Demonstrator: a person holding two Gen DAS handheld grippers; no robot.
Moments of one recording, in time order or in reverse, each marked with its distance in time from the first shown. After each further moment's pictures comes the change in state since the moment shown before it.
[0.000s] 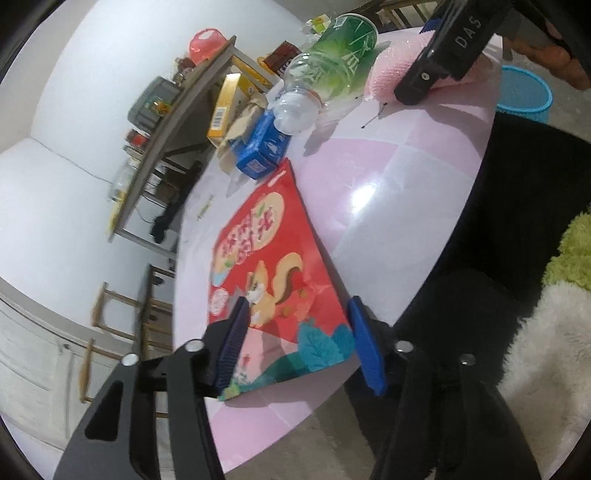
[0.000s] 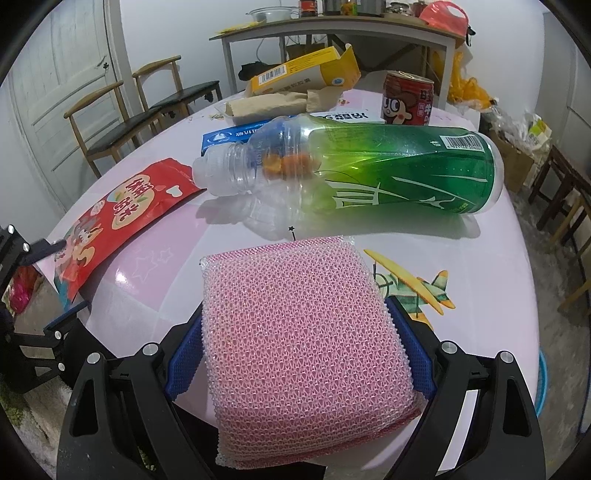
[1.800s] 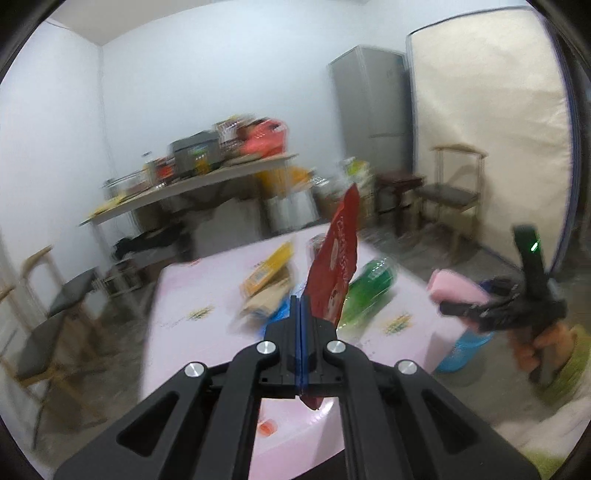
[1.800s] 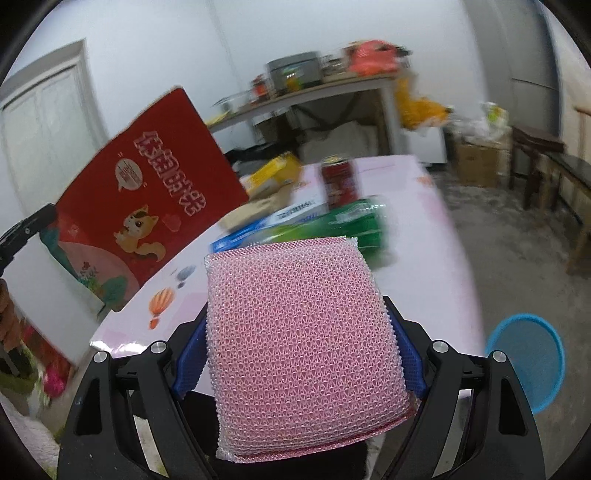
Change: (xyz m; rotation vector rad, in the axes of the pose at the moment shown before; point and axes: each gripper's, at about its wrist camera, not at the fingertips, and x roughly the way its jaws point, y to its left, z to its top) left arm -0.140 0.147 0.075 -0.528 -0.479 -0.311; right arm -0.126 -0.073 -0.028 0.320 -0.299 0.015
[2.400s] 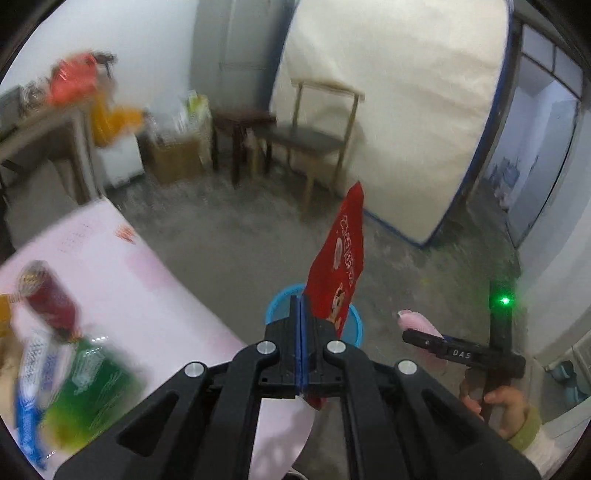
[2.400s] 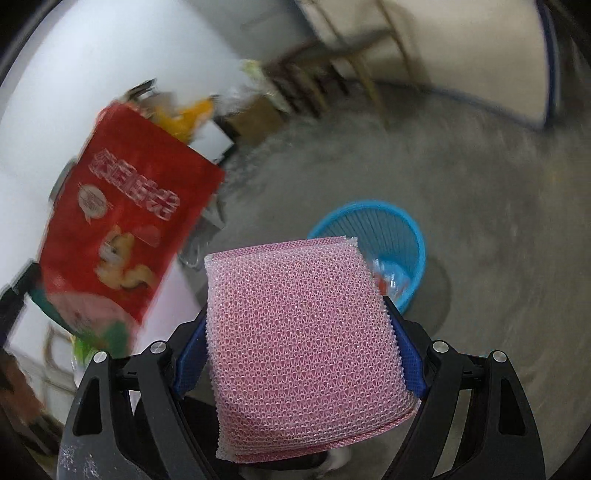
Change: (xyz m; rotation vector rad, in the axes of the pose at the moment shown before) left arm 0.271 -0.242 0.080 0.057 0.342 -0.582; right arm -0.058 -0.278 -0.094 0.833 0.014 -0.360
